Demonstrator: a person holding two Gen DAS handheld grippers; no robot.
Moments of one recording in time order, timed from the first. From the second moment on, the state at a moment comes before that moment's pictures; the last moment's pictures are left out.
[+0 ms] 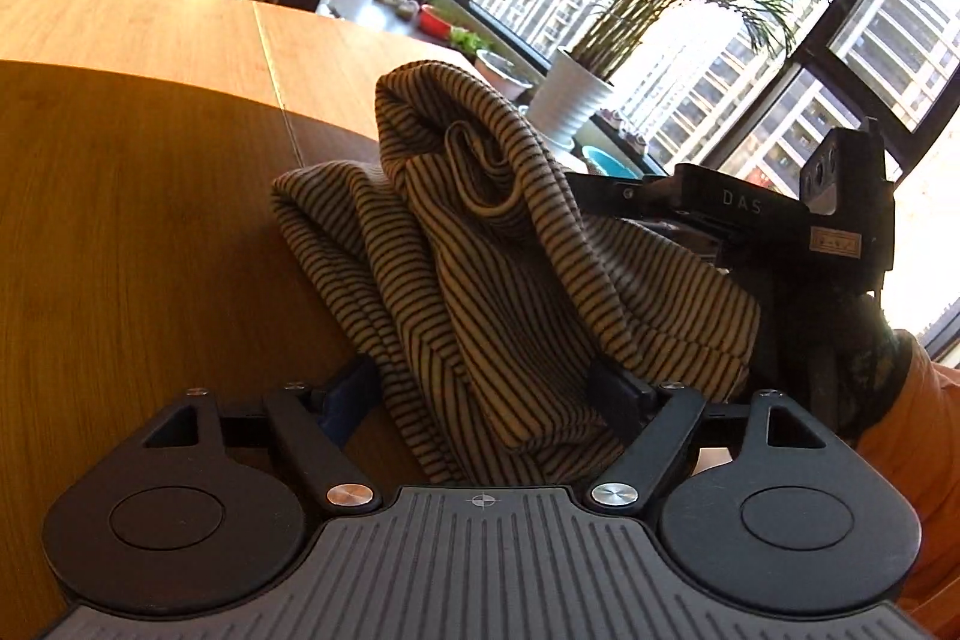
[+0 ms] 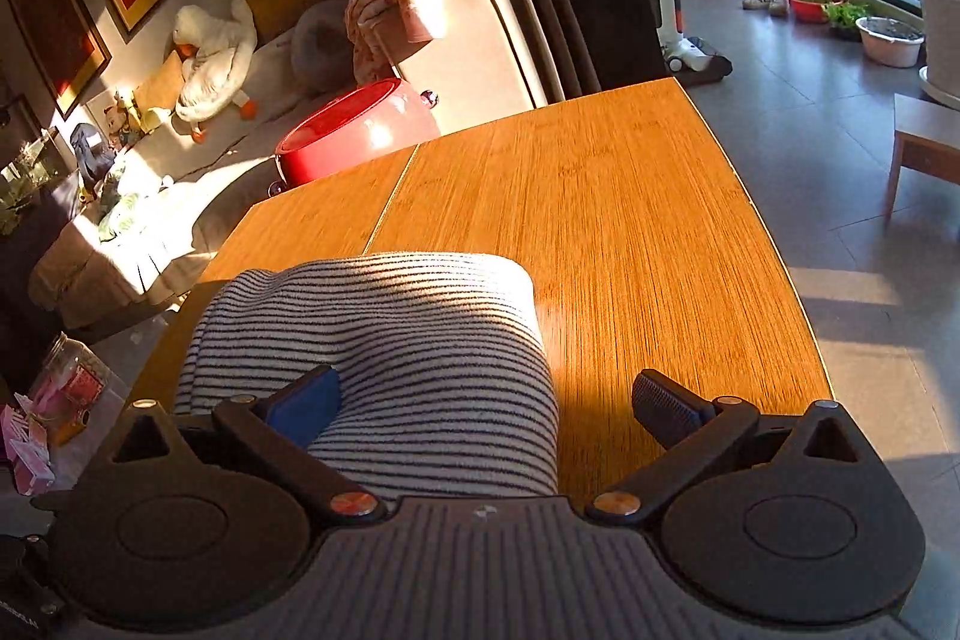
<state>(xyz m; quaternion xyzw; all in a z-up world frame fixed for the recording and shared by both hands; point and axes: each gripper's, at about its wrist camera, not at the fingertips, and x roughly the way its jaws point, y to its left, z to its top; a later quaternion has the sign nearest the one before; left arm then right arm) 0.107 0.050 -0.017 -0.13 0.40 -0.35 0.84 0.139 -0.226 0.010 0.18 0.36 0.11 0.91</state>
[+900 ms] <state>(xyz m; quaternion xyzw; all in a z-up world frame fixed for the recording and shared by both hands) 0.104 0.035 -0.016 -0.12 0.37 -0.33 0.86 0.099 -0.222 0.029 0.18 0.26 0.14 0.94</state>
